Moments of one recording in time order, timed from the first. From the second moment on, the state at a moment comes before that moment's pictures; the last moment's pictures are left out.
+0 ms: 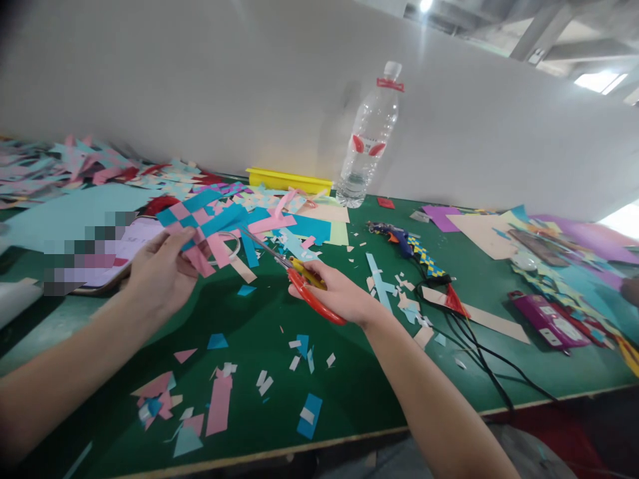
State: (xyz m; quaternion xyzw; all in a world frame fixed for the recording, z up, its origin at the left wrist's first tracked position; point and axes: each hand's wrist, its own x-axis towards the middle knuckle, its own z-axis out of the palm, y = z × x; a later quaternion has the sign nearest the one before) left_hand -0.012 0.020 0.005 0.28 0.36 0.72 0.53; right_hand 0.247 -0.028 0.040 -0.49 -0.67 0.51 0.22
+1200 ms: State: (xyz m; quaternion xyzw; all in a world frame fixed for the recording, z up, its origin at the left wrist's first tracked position) left_hand -0.003 0.011 0.006 0.36 0.37 0.68 0.52; right_hand 0.245 -0.026 0.037 -0.49 -0.68 0.49 0.24
